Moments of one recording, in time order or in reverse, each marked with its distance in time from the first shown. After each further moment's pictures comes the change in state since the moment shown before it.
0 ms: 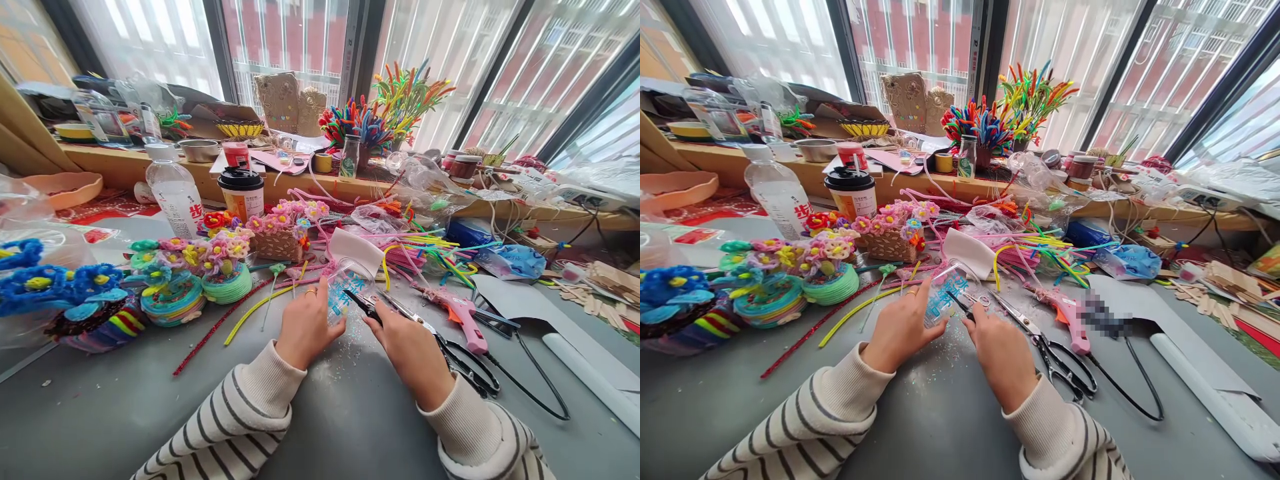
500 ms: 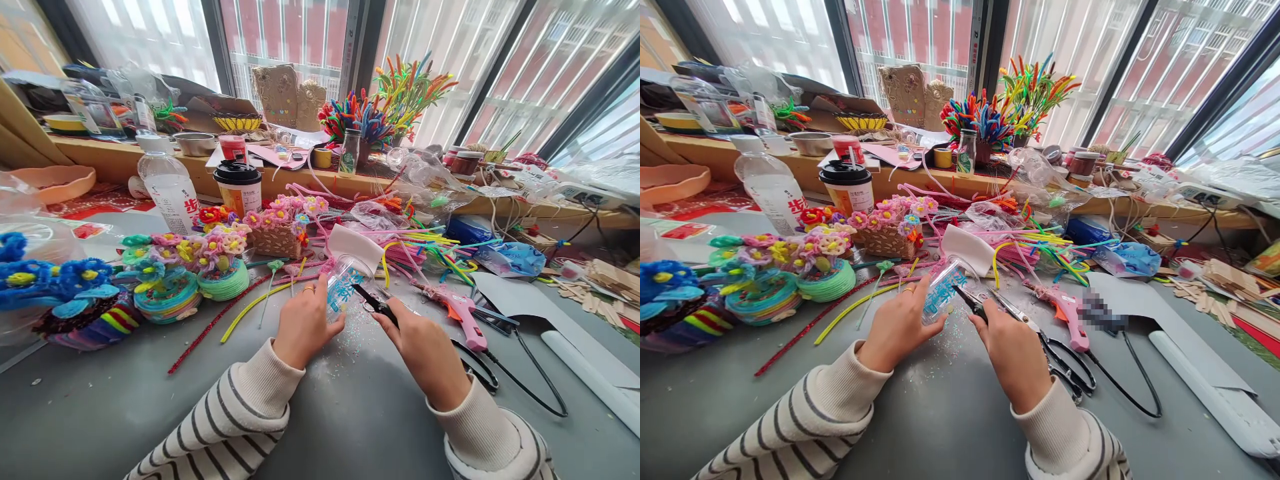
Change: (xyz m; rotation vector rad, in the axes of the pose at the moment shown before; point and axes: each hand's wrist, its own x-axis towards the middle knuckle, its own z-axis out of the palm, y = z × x) left_hand 0.000 0.001 -0.002 0.002 0.021 -0.007; right_hand -0.010 0.023 0.001 0.049 0.116 0.010
